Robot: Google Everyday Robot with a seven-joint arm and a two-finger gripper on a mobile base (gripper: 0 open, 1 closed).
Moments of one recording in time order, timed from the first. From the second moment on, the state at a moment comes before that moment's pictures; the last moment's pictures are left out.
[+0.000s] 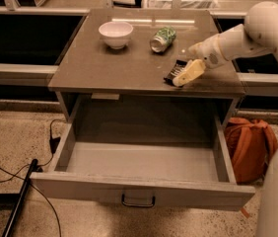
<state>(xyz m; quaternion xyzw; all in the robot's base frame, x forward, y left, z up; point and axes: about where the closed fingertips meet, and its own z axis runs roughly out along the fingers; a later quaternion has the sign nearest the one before) 0.721 -0.159 0.823 -0.49 0.76 0.20 0.37</state>
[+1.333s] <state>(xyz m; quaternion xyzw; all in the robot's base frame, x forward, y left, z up) 0.716 -0.129 0.818 -0.52 0.75 0.23 0.35</state>
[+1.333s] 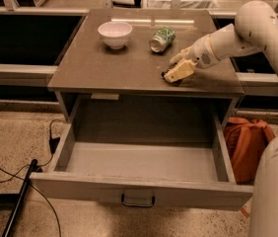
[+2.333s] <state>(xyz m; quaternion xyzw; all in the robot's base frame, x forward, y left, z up) 0.614 -0.147 0.881 -0.50 0.68 0.16 0.50</state>
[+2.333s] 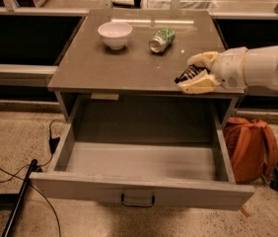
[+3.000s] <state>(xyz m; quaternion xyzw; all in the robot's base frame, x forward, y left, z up) 0.585 -0.128 0.819 -0.51 0.69 0.21 0.47</state>
